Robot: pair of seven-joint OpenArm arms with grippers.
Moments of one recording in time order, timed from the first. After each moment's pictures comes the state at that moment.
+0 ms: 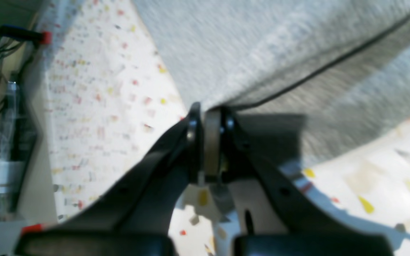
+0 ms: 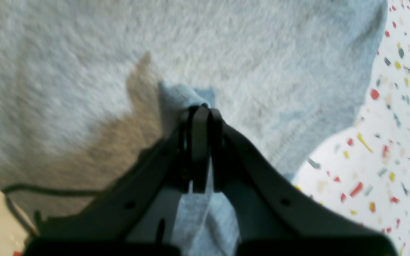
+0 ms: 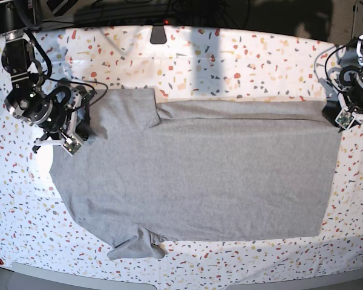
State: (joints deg) left arm 15.9 -37.2 -1.0 82.8 7.4 -17.1 2.1; right arm -3.8 33.2 -0.9 86.3 -0.9 34.8 -21.5
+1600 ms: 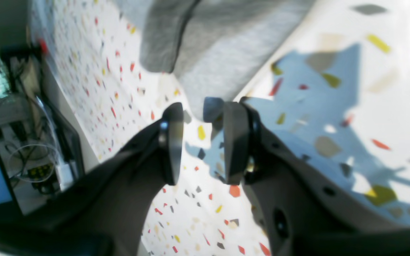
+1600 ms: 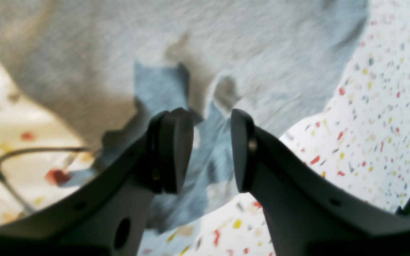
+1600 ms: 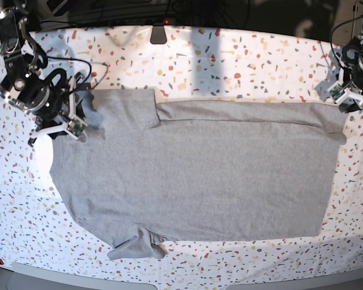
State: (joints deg) left arm 26.7 -41.2 -1.0 93.8 23.0 -17.6 9.7; right arm -13.9 37.8 -0.7 105.8 -1.2 34.9 -34.9
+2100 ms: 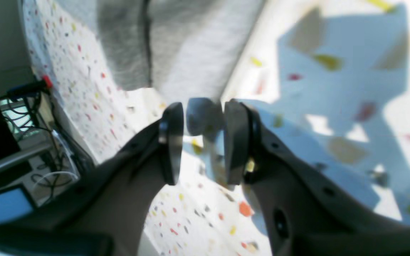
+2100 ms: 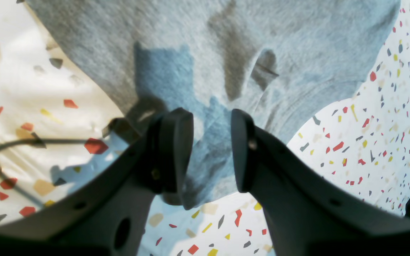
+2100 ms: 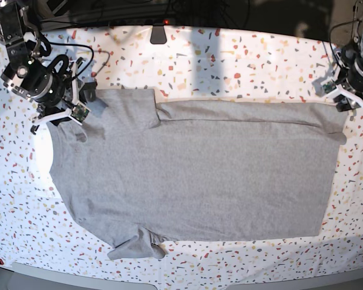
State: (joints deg) left arm 20.2 -37.7 -0.9 85.0 37.4 -22.0 0.7; right arm -17.5 37.8 -0.7 108.3 -1.0 34.8 -38.1
